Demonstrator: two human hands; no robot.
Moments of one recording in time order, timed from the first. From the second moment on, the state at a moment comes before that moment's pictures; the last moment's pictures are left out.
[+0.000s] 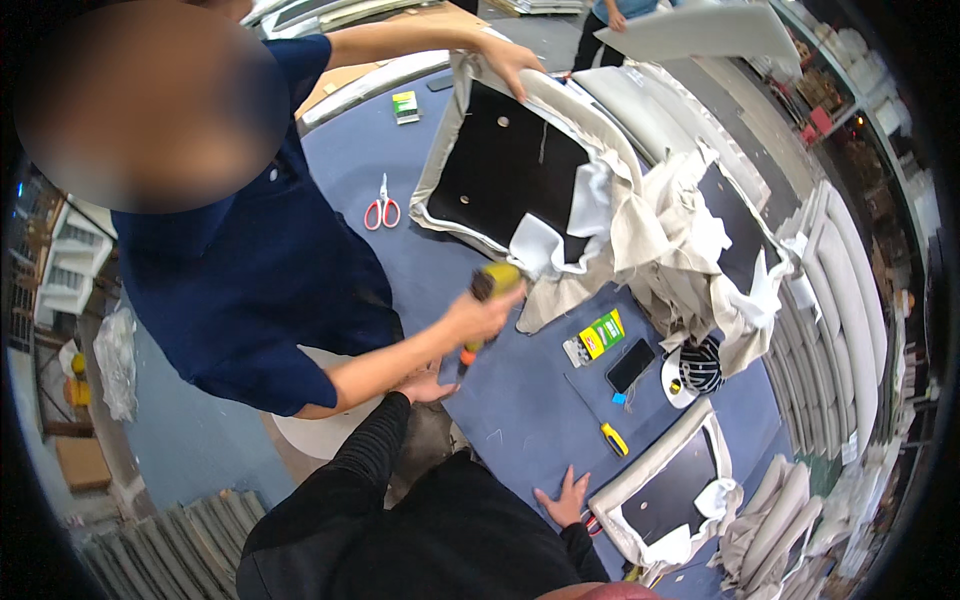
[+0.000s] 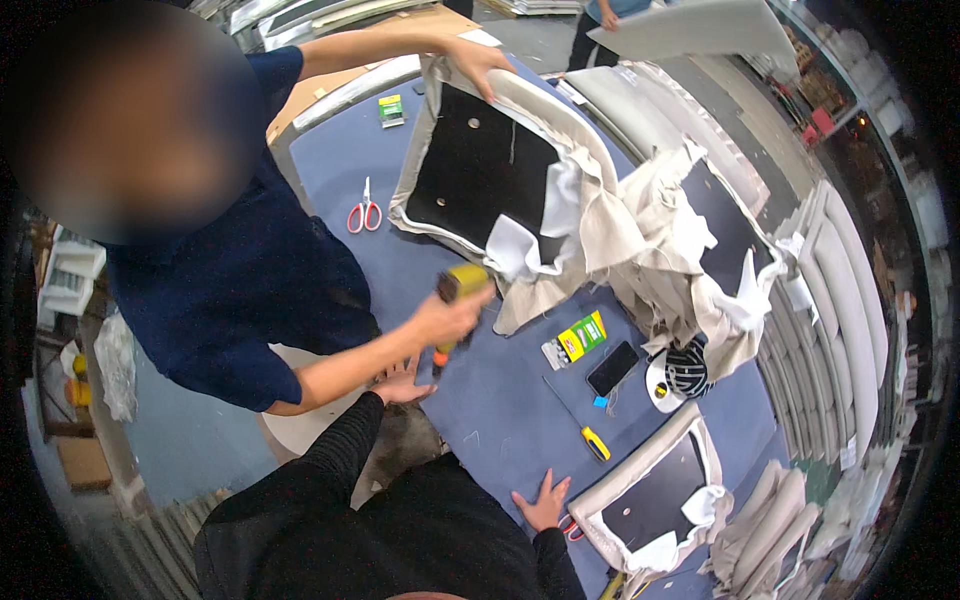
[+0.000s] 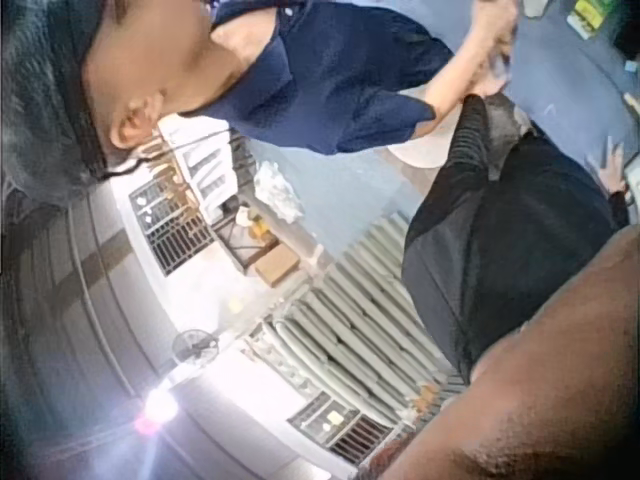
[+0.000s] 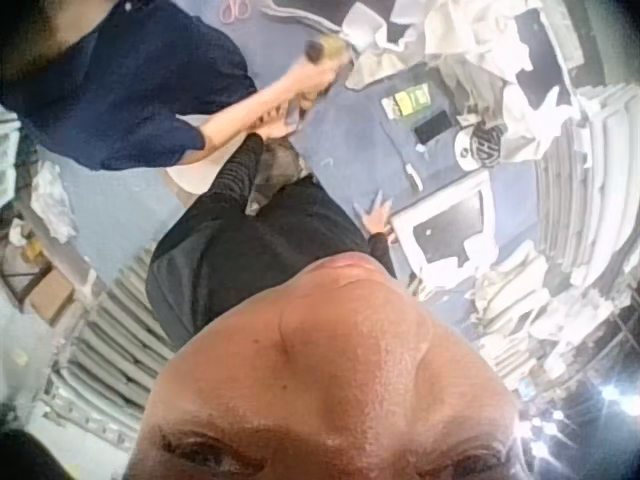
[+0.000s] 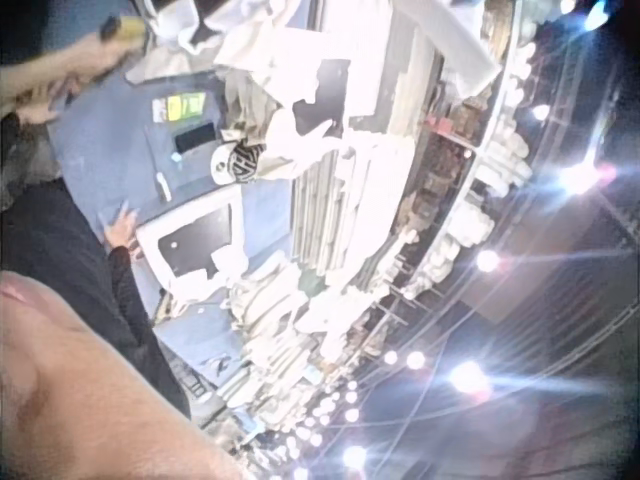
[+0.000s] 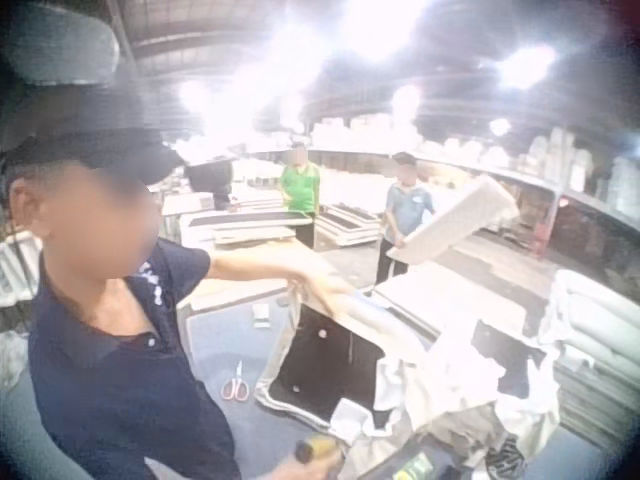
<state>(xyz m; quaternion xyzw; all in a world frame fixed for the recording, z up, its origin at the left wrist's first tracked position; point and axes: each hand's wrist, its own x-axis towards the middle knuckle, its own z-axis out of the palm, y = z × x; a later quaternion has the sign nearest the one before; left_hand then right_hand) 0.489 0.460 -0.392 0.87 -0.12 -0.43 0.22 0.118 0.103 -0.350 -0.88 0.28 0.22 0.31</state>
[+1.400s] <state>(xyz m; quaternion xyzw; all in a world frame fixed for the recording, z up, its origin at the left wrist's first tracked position) 0.388 0.457 -0.365 0.84 -0.12 -0.38 0.37 0.025 0.072 -0.309 -0.83 0.33 0.16 0.42</state>
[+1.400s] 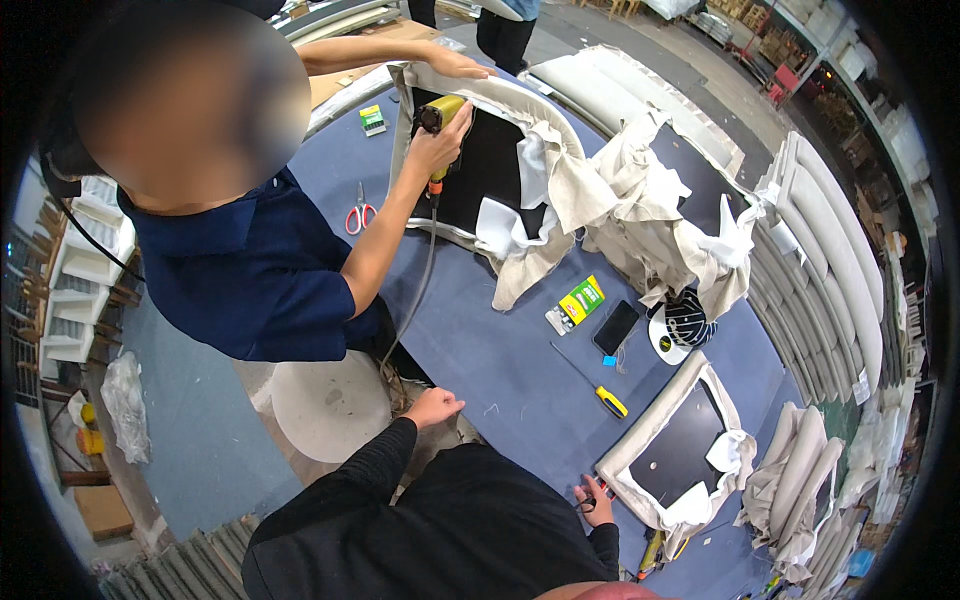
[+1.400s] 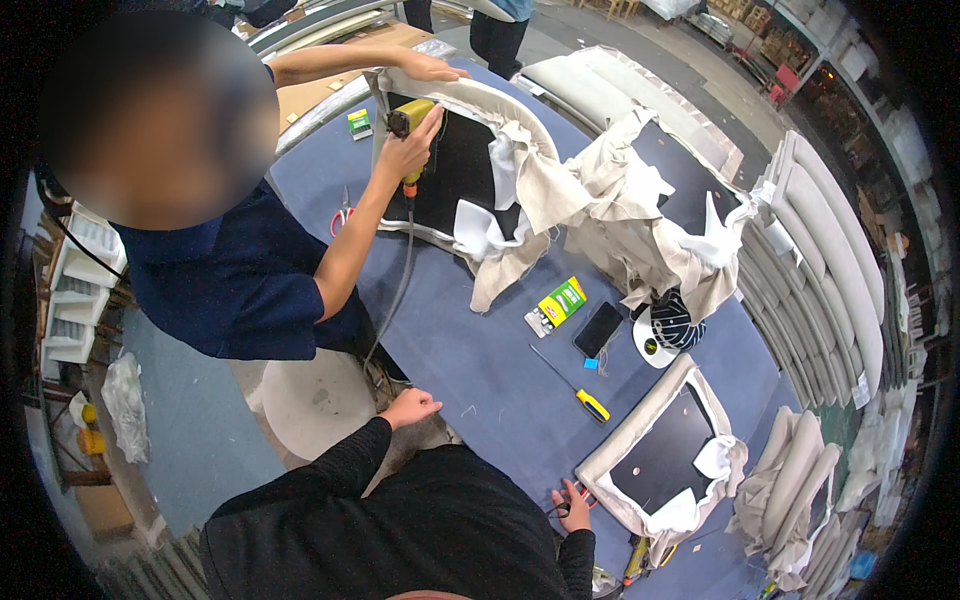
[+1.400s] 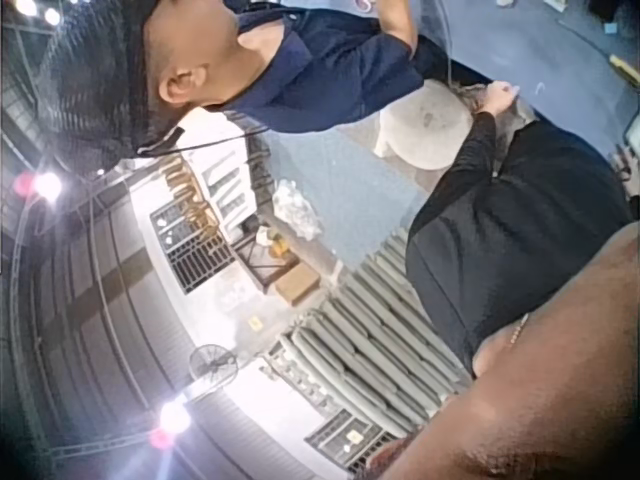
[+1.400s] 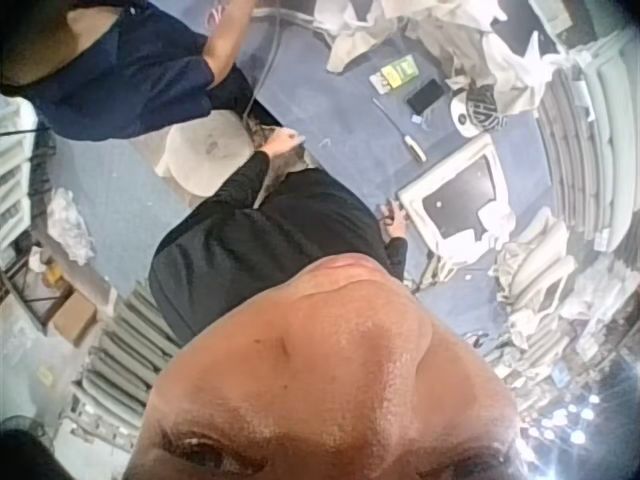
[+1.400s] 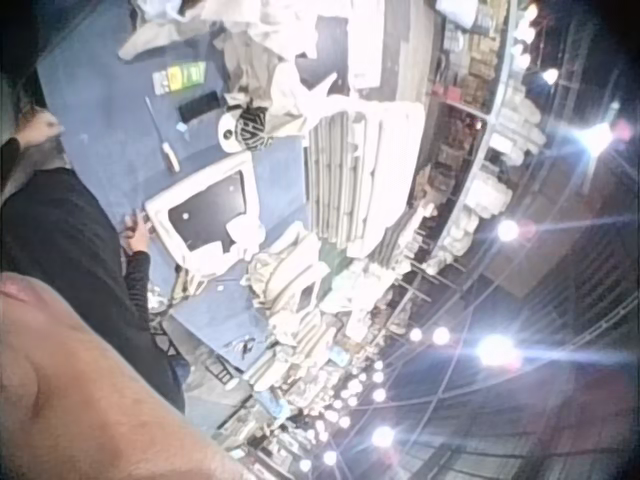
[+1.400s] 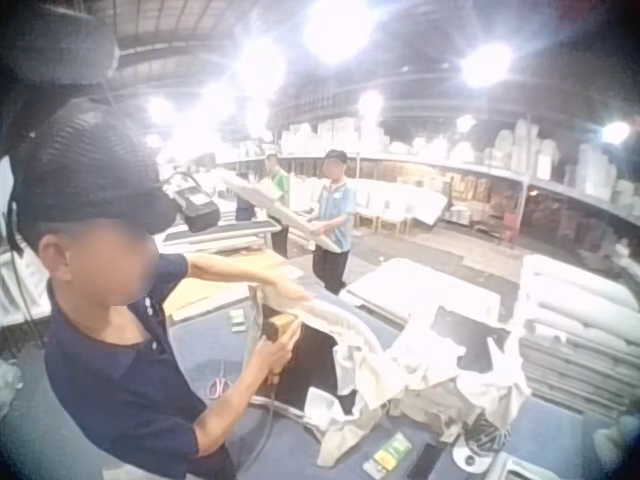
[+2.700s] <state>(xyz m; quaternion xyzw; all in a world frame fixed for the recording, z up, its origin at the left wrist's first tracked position) 0.480 0.419 -0.355 0.93 -0.23 0.07 0.28 0.526 0.075 -0.045 -0.94 -0.02 -0.06 0.35</state>
